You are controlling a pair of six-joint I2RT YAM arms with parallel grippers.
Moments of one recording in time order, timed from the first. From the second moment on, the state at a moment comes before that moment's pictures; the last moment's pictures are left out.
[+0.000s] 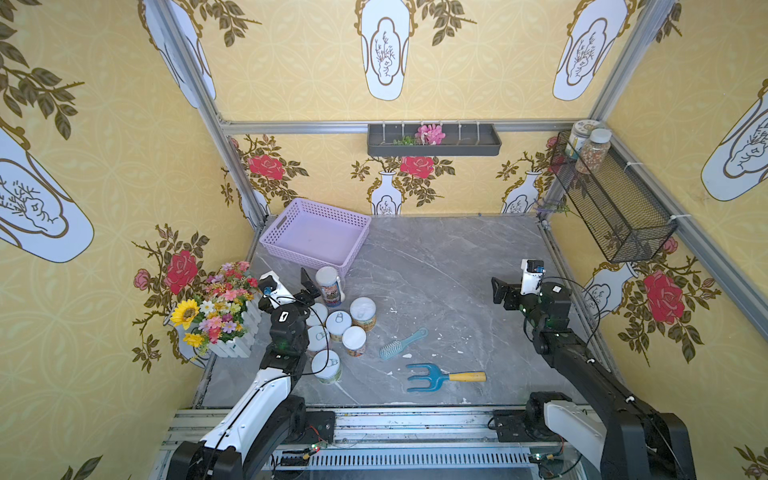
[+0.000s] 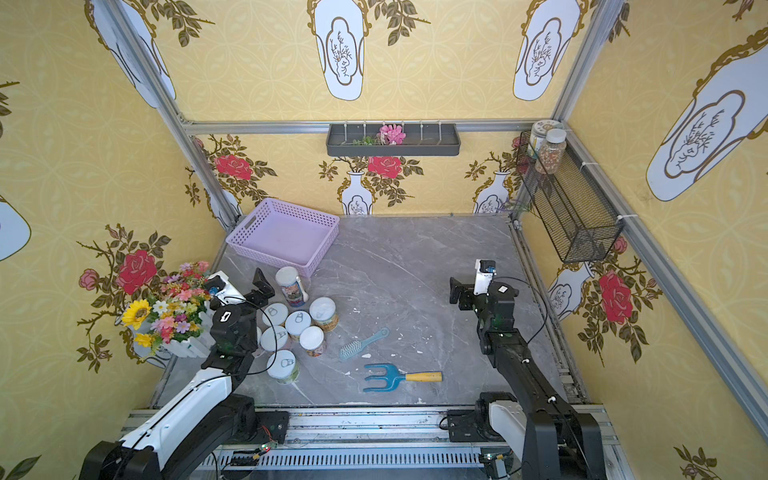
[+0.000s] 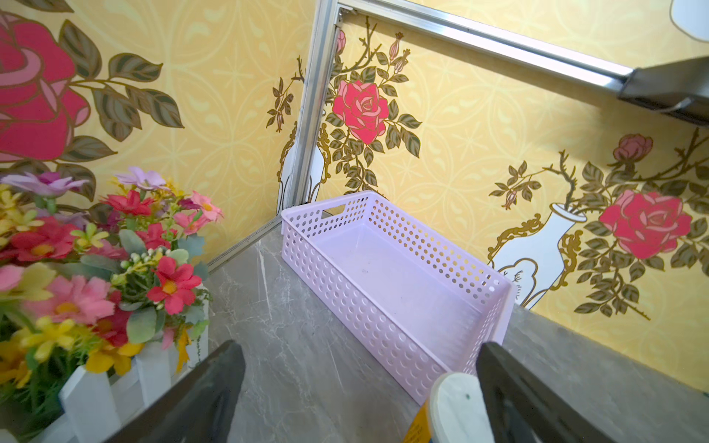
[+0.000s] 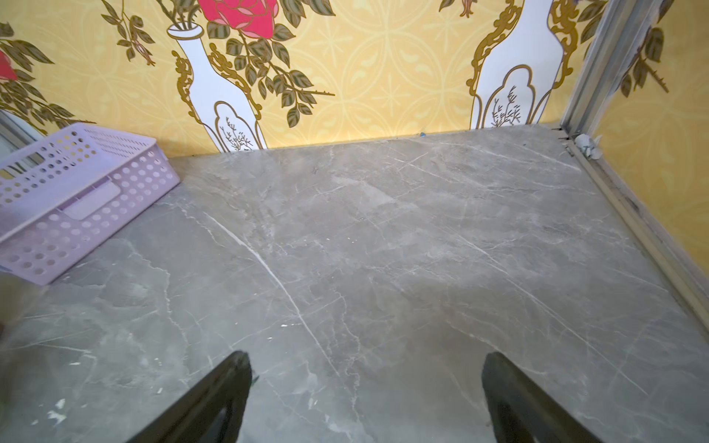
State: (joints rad) left arm -0.18 0.84 0.26 0.52 -0.51 -0.34; right arm -0.03 0.99 0.40 0.24 -0.20 0.08
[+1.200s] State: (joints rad) left arm -0.19 1.48 1.27 -0.49 -0.06 -0.49; right arm 0.43 1.32 1.03 -0.54 -0.16 0.42
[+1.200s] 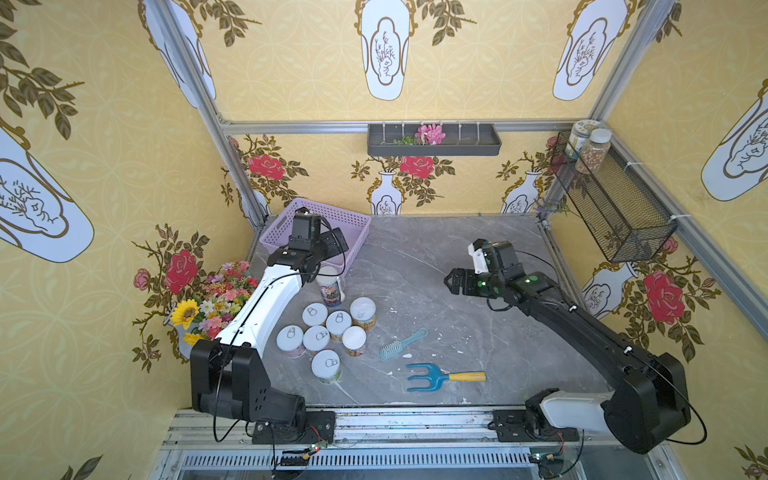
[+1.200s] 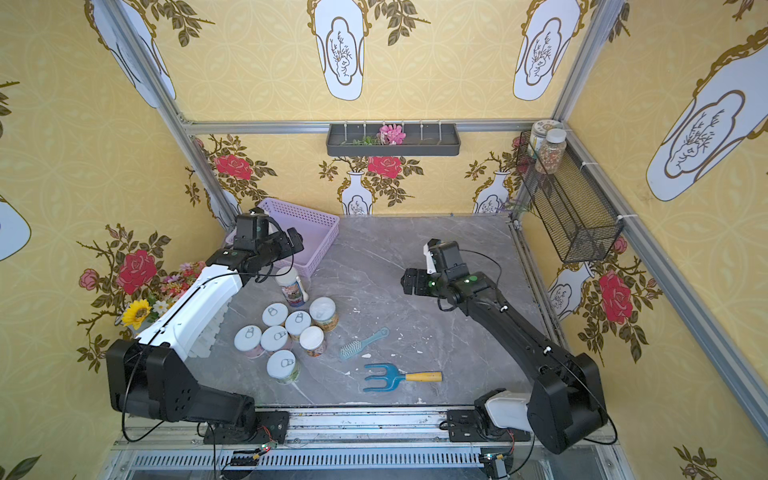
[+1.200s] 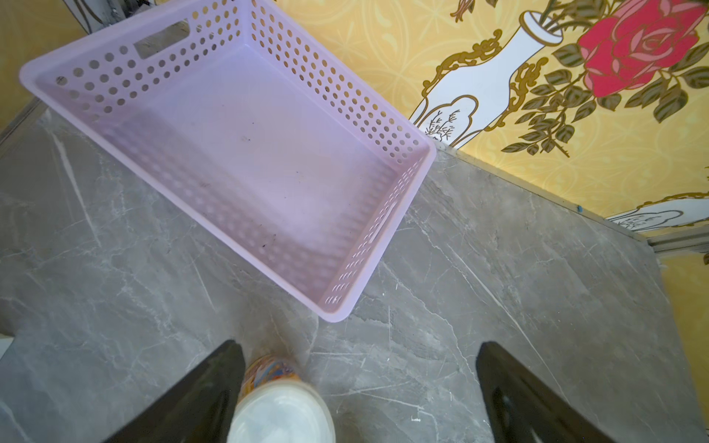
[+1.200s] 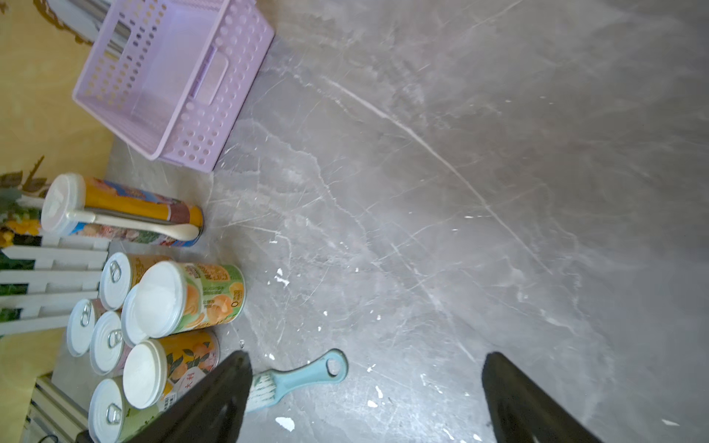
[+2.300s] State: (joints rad) left arm -0.22 2.14 1.83 -0.77 0.18 -0.22; right arm 0.63 1.29 1.12 -0.59 -0.20 0.47
